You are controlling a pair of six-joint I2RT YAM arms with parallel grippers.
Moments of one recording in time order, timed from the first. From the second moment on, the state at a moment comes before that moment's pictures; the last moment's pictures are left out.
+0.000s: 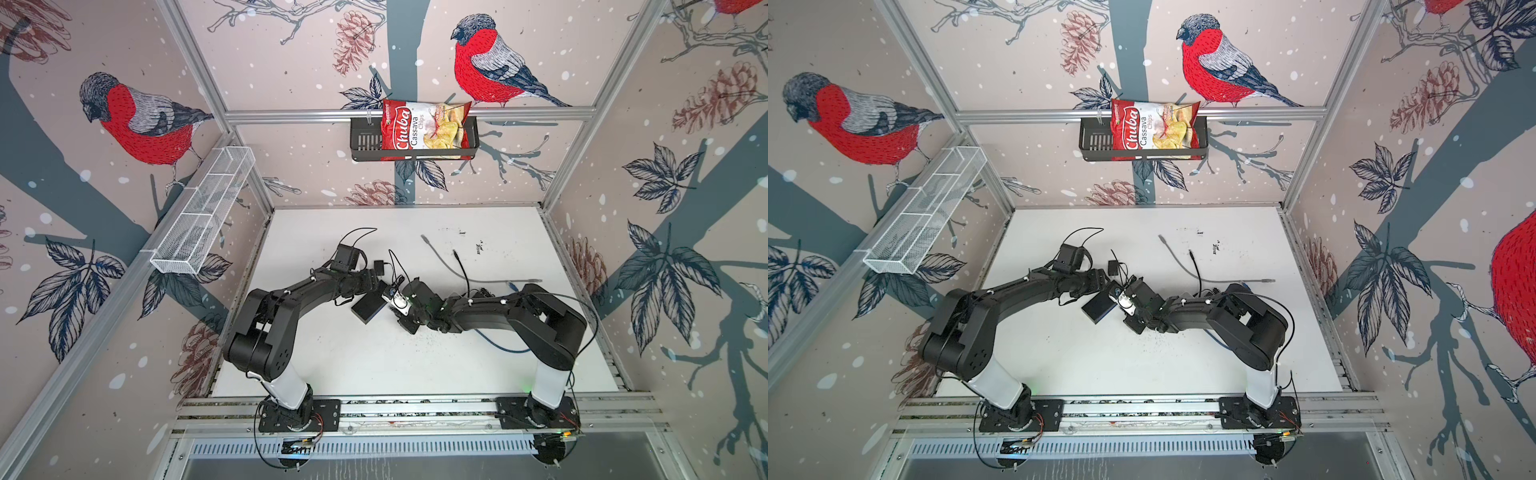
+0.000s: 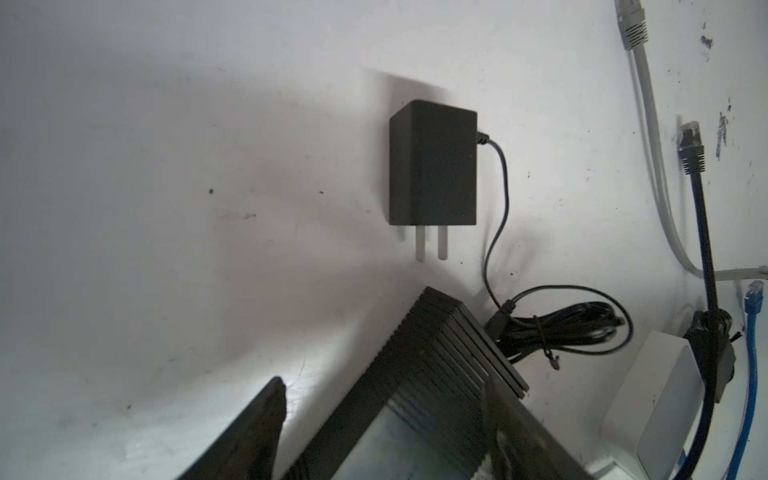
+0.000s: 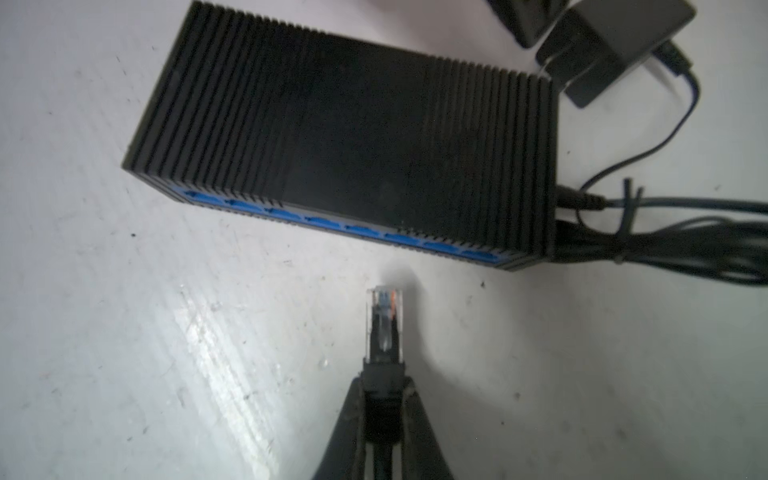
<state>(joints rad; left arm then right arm) -0.34 1.66 0.91 -0.24 0.23 -0.53 0.98 1.86 0.94 0.05 -0.02 -0.15</state>
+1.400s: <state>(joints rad) -0.35 1.73 0.87 -0.09 0.24 -0.54 0.99 1.98 1.18 -0.14 0.08 -0.07</state>
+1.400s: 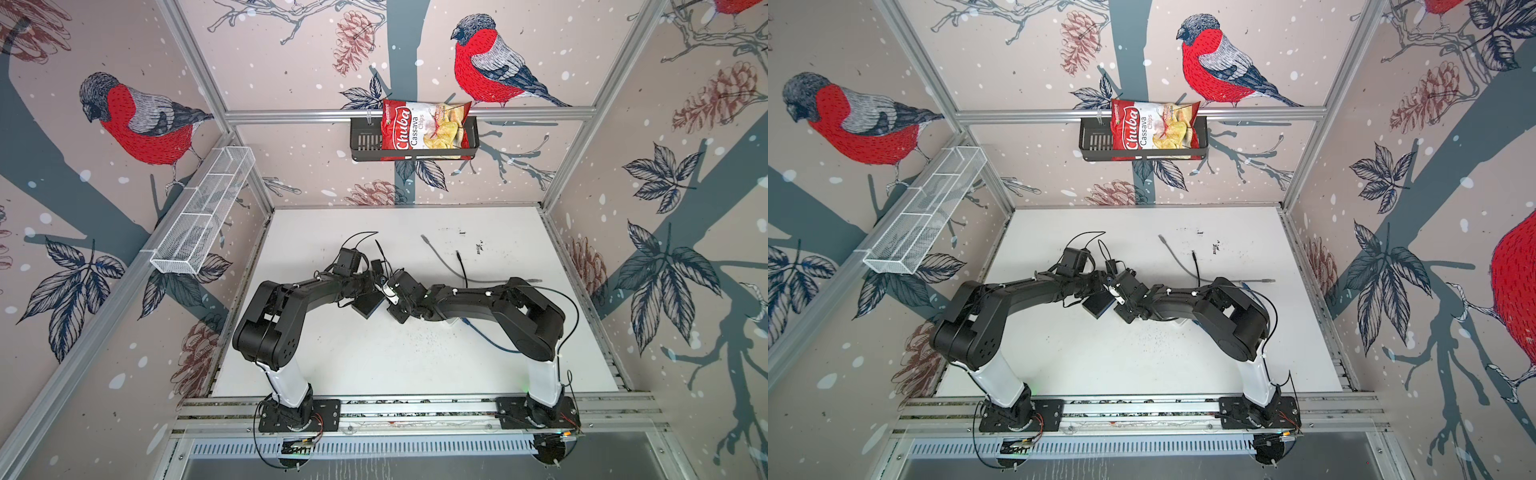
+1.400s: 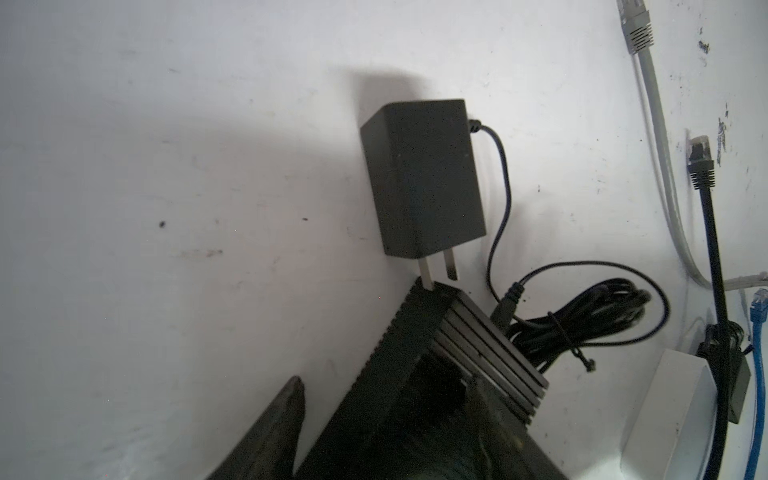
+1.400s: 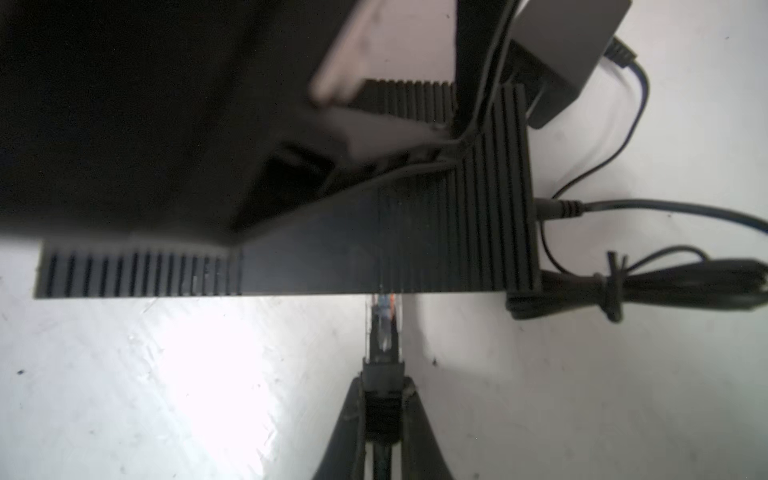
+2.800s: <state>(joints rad) -0.38 1.78 0.90 0.02 0.18 -0.54 0.95 2.00 1.20 -0.15 0.10 -0.10</state>
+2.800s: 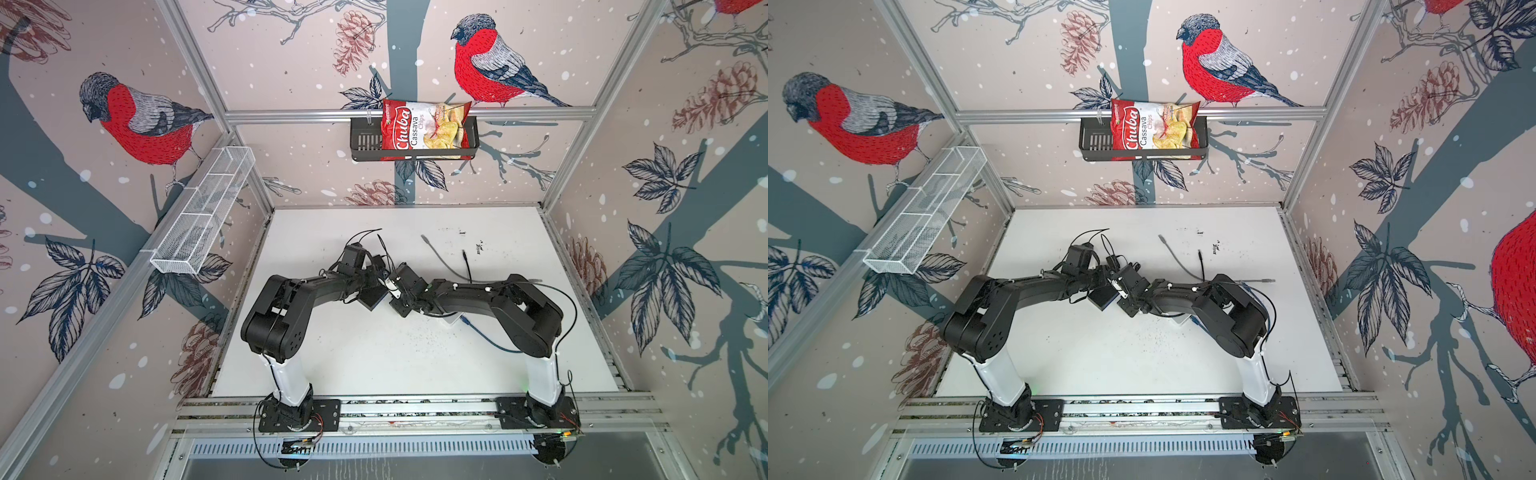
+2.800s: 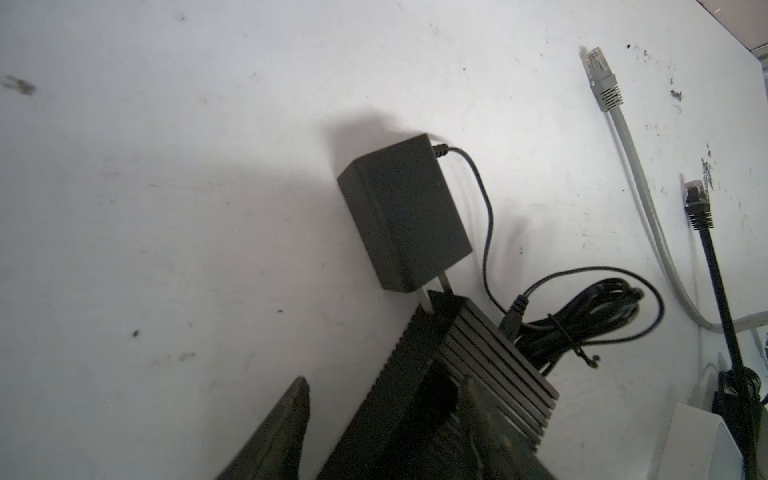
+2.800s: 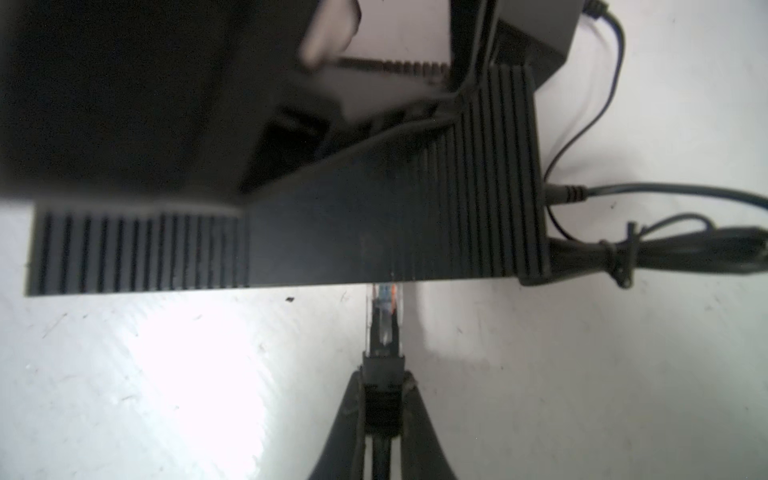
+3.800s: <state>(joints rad) -0.27 1.77 0.98 -0.07 0.25 -0.42 0.89 1.94 1.11 0.00 -0.01 -0.16</state>
